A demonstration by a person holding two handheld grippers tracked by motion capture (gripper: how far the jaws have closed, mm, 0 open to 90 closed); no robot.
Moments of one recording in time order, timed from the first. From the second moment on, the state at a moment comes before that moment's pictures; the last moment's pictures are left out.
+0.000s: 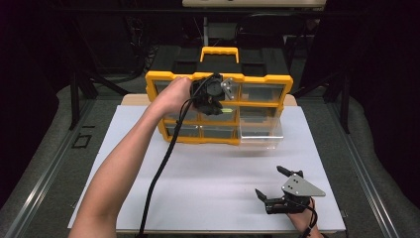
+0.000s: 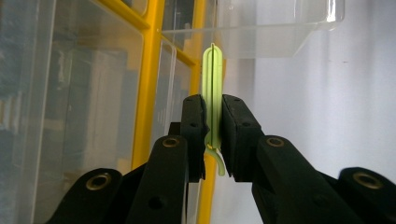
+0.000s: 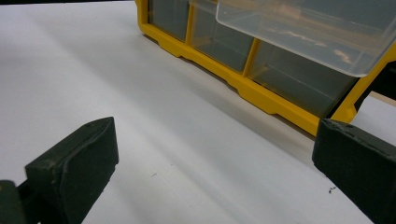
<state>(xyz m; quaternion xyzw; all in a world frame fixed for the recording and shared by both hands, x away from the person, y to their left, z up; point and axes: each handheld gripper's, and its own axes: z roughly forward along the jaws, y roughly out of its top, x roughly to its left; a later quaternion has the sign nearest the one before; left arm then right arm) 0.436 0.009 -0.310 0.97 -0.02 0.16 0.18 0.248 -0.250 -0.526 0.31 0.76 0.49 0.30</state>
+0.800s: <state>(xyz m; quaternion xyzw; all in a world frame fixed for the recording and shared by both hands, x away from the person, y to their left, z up) 0.434 -0.015 -0.298 0.97 -0.03 0.16 0.19 0.248 -0.250 -0.526 0.31 0.76 0.49 0.30</state>
